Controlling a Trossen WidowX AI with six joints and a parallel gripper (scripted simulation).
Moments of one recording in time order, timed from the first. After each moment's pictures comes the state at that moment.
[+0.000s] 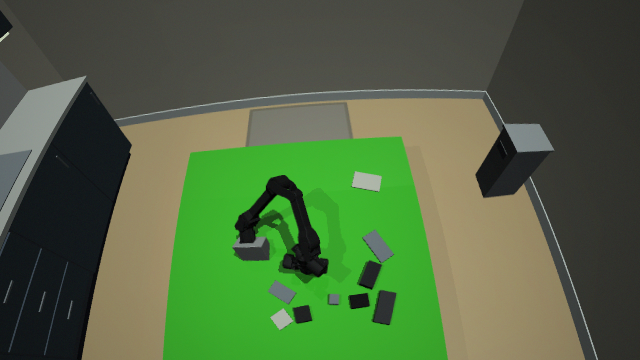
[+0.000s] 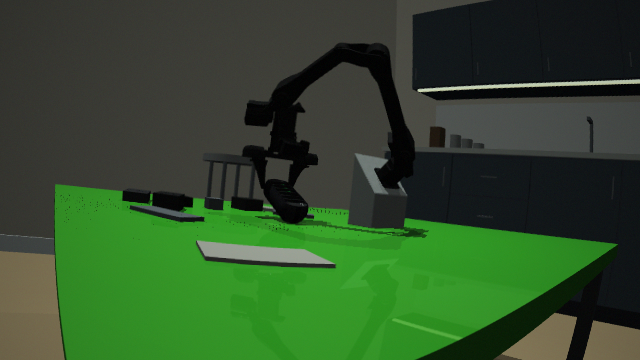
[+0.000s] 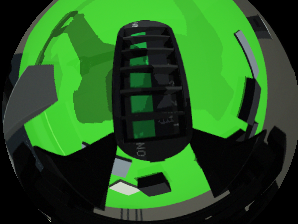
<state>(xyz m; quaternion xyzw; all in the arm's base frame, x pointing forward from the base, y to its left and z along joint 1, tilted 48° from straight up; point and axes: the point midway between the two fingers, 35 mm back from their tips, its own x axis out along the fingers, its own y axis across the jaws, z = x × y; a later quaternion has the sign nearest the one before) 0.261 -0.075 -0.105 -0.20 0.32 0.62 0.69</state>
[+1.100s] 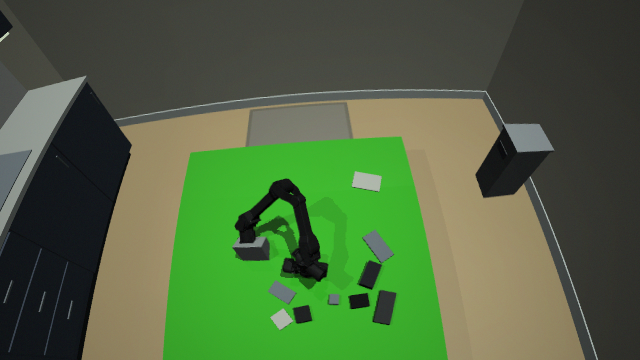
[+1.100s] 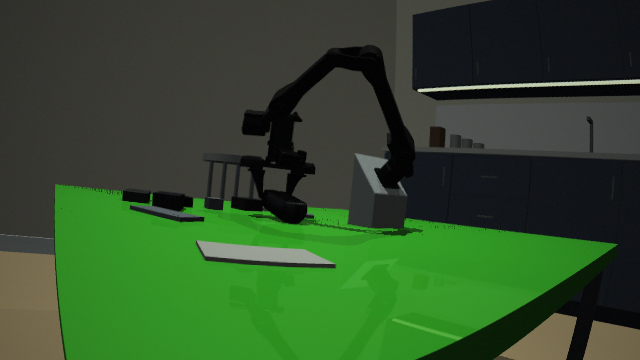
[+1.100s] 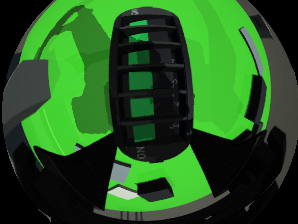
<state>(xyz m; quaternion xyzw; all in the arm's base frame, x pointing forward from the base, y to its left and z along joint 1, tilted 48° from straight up) 0.259 -0.065 -0.129 -0.20 0.32 0.62 0.69</state>
